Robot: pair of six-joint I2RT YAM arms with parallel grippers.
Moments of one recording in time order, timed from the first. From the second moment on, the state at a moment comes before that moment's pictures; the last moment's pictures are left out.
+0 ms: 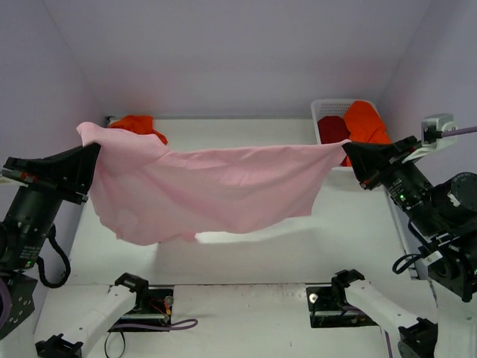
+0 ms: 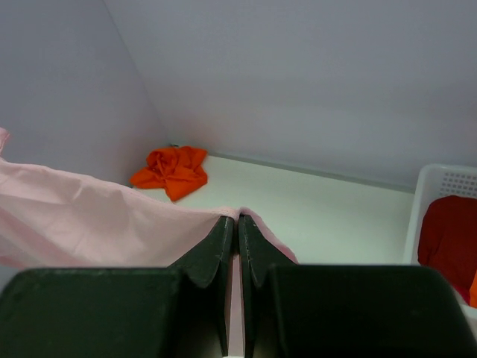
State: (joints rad) left arm -0.33 0.75 1.72 -0.68 0.01 -0.40; right arm 0.37 0.83 1.64 -0.70 -0.12 0.23
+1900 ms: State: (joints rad) left arm -0.33 0.98 1.05 -0.31 0.09 -0.47; right arm 0.33 1.03 1.08 -0.51 0.05 0.21
